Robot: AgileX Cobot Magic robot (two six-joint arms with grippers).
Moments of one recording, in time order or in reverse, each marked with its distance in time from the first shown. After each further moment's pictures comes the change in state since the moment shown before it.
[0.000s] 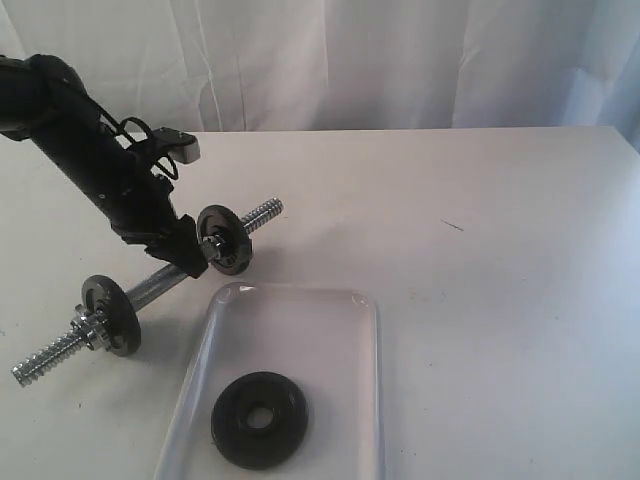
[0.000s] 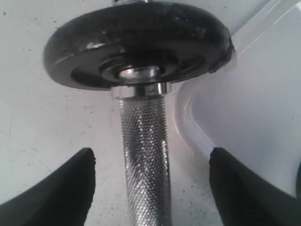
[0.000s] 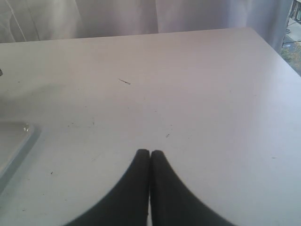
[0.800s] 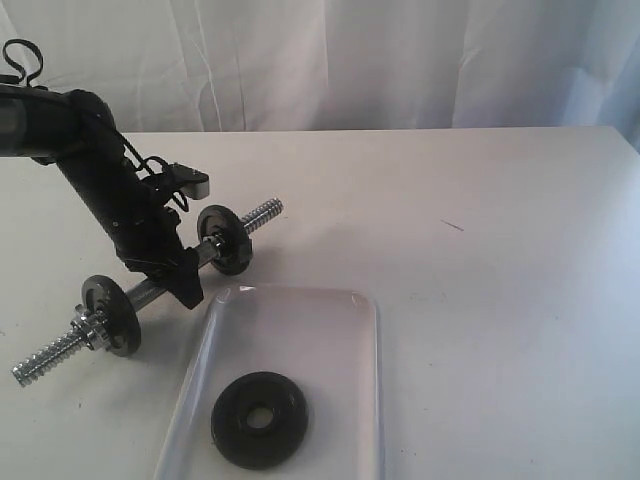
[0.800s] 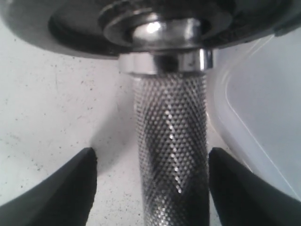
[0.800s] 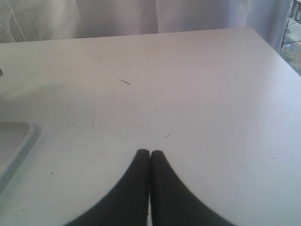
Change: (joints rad) left arm -0.027 0.085 -0.006 0.111 -0.009 -0.083; right arm 0.000 0.000 0.000 0.000 0.000 0.000
